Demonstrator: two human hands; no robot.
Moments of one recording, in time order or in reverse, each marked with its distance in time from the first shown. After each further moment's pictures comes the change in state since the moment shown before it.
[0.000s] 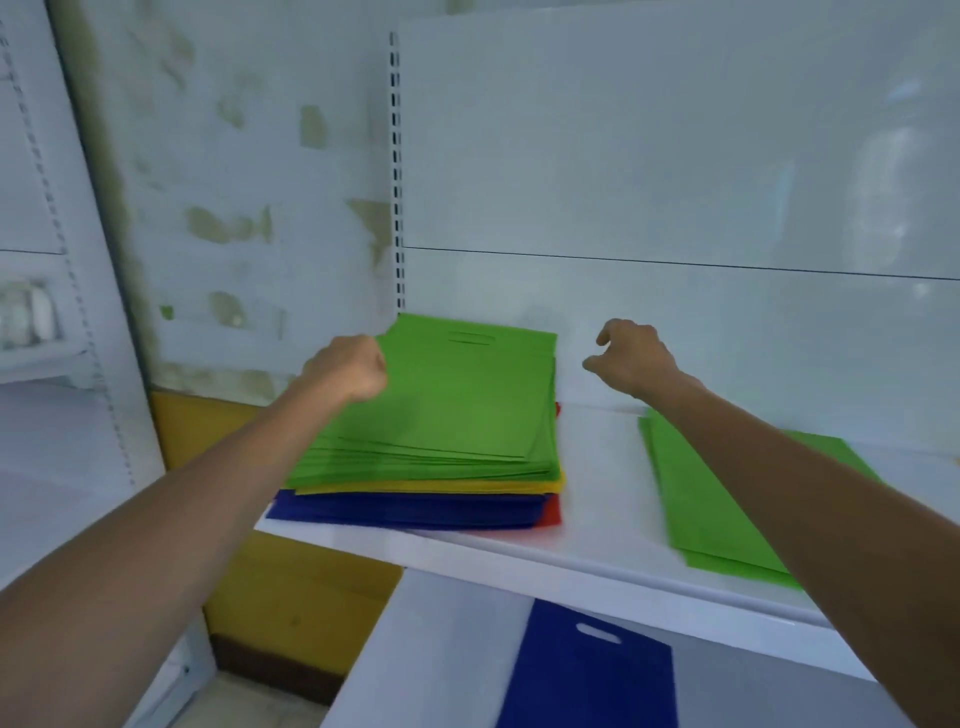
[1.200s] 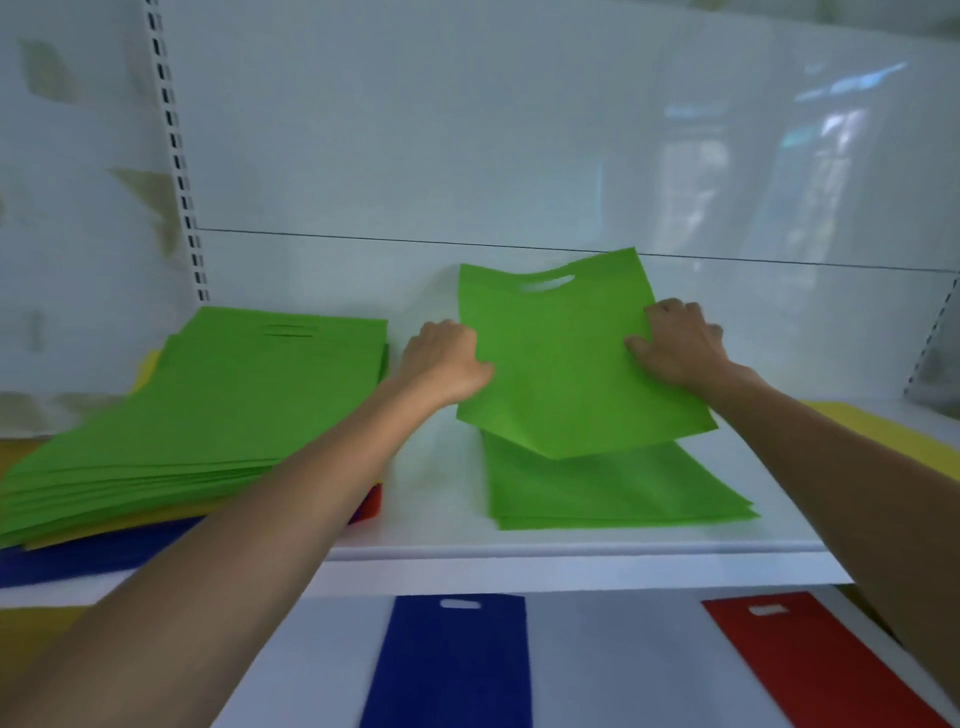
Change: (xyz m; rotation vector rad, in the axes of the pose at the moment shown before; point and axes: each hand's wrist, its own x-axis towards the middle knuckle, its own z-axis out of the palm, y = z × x) left_hand -0.057 0.221 0.058 -0.111 -0.011 0.590; right_hand -0.045 0.169 -0.113 -0.449 0.183 0.194
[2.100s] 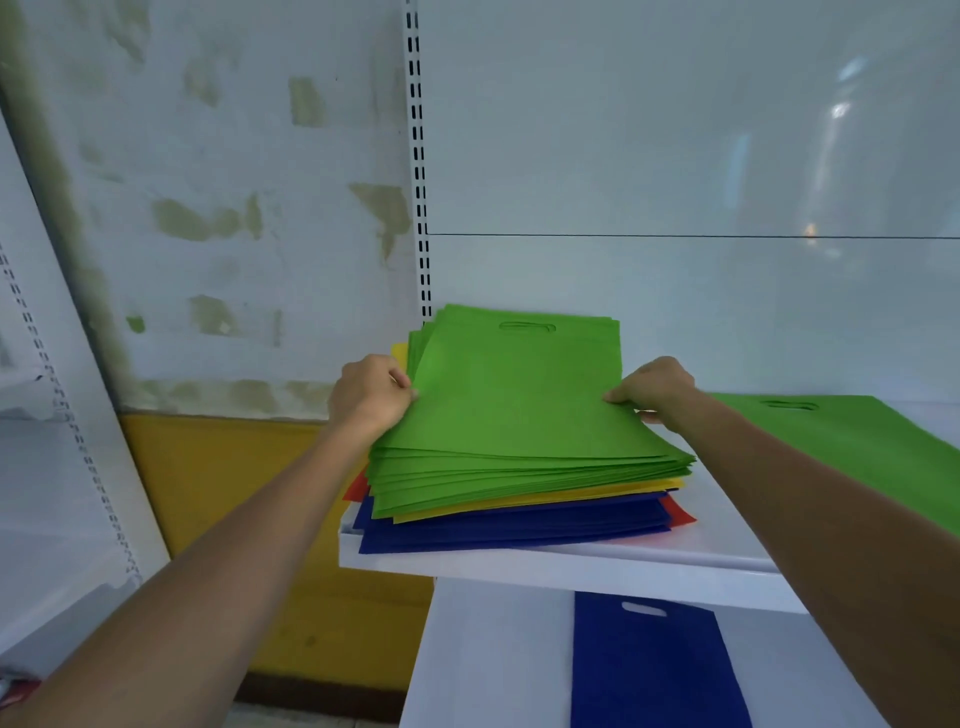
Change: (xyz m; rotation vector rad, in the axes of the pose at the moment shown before) left_hand -0.079 -0.298 -0.062 -0.220 0.200 -0.479; right_hand -0.030 -0.268 0.083 0.819 -0.363 0.310
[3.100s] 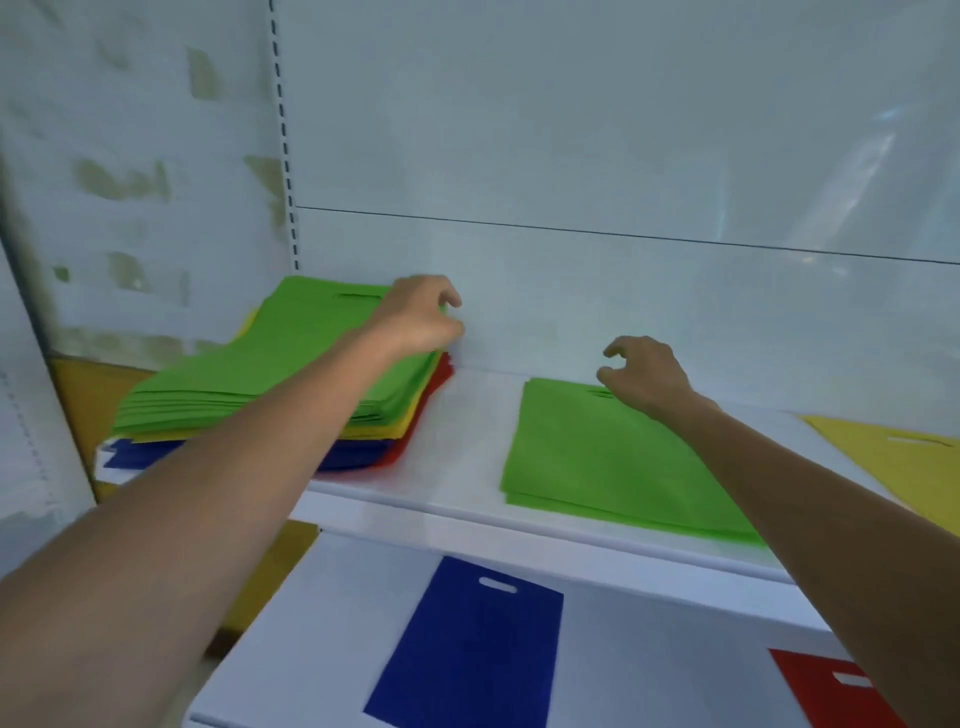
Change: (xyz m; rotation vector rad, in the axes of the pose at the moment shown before) left_hand -0.084 0.255 0.092 0.001 -0.083 0.260; right_hand 0.030 0.123 -0.203 -0.443 0.065 -0.469
